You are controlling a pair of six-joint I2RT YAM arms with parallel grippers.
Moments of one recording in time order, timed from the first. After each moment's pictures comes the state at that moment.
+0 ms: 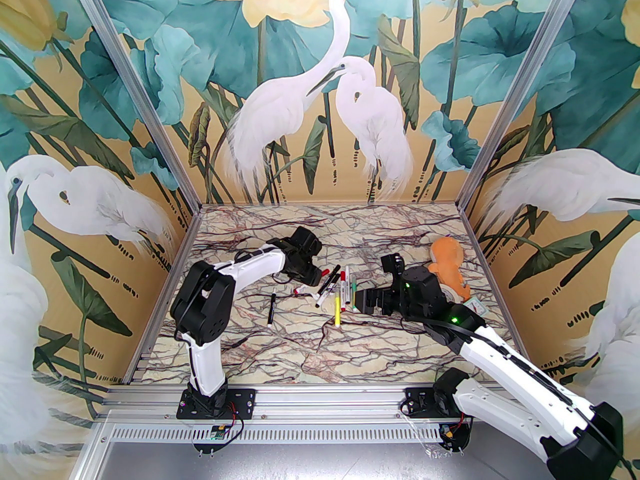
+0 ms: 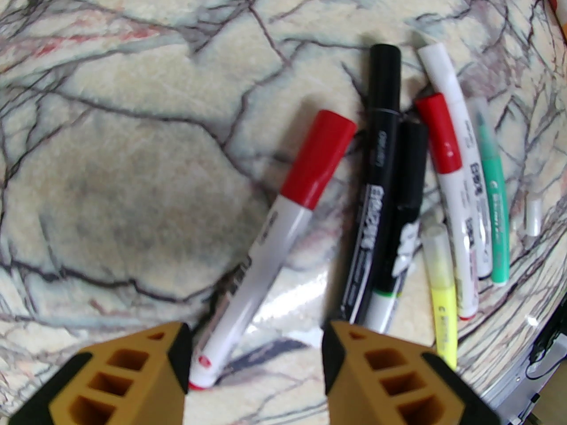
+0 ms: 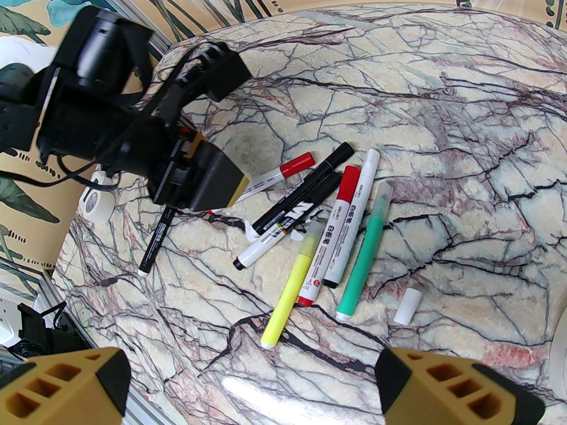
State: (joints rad) left arm -0.56 1.94 1.39 -0.68 0.08 -0.12; right arm 0.60 0.89 0.69 -0.42 -0.21 0.49
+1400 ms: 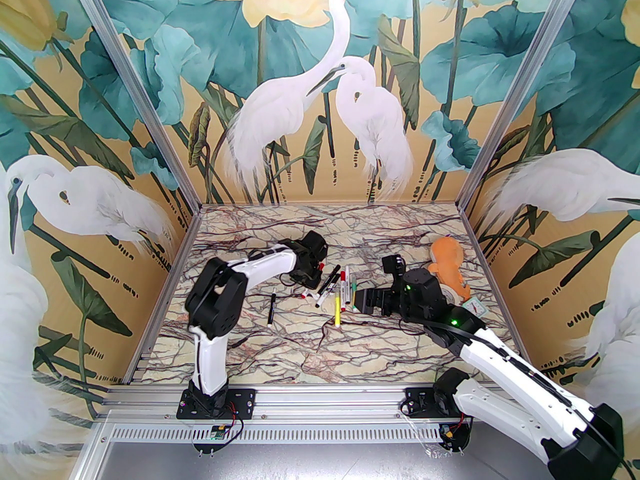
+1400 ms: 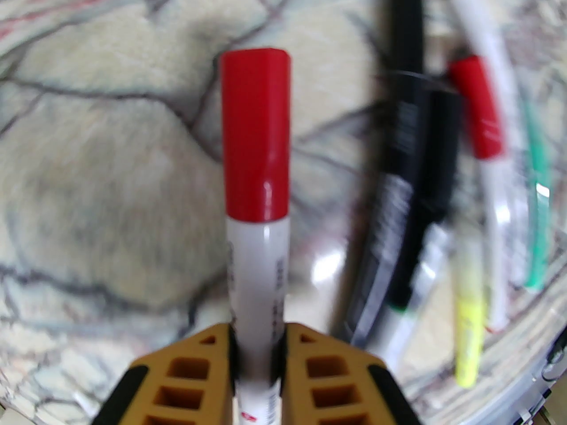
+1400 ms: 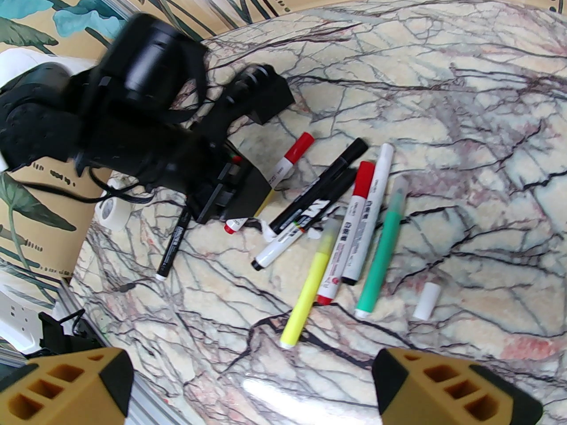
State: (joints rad) left arm -0.61 1.92 1.41 -0.76 0.04 -0.15; right arm 0.60 0.88 0.65 -0.34 -0.26 0.60
